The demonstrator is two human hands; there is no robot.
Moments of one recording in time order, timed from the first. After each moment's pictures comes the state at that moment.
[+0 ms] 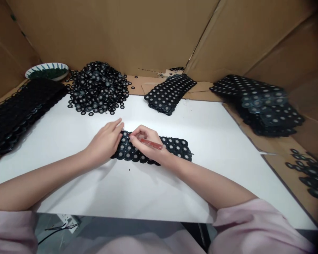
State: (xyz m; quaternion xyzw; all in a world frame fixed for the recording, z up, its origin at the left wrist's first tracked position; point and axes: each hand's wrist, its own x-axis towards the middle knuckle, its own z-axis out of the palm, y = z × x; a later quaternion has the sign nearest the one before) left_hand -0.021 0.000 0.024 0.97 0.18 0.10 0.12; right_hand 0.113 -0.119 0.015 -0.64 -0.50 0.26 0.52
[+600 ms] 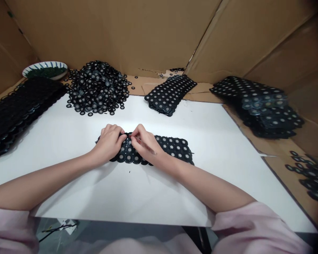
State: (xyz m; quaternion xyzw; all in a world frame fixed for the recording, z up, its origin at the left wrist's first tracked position) left_hand -0.006 -0.003 0.019 0.93 0.26 0.09 0.26; right_hand 0.113 -0.118 0.015 -0.66 -0.58 0.21 0.43
